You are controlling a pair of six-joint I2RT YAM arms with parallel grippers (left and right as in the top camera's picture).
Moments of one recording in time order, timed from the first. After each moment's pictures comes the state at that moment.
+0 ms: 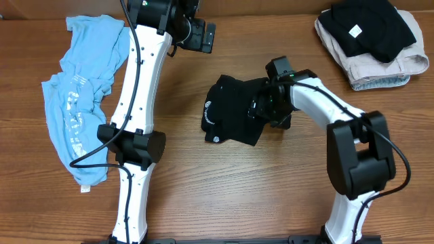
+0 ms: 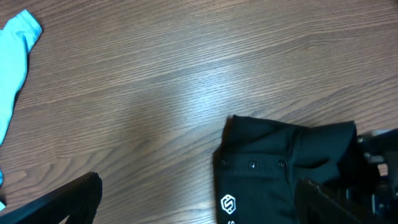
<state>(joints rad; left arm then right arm) -0.29 2.42 2.87 -1.54 0.08 -0.10 0.29 2.04 1.40 -0.82 -0.27 0.54</state>
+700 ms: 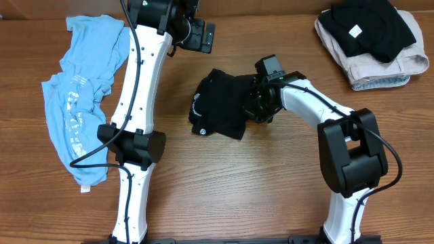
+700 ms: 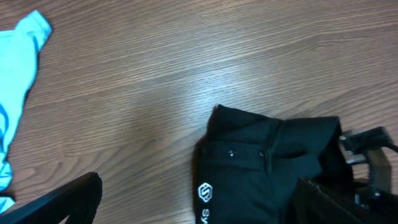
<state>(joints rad) -0.29 2.42 2.87 -1.54 0.05 -0.10 0.33 2.07 1.41 -0.66 -0.42 0.70</state>
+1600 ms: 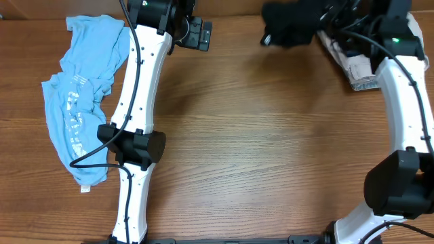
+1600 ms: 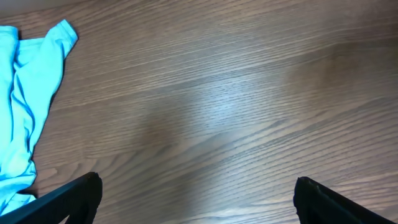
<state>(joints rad) -0.29 2.42 2.87 -1.52 -0.01 -0.10 -0.12 1.85 1.75 -0.41 -0.68 0.75</state>
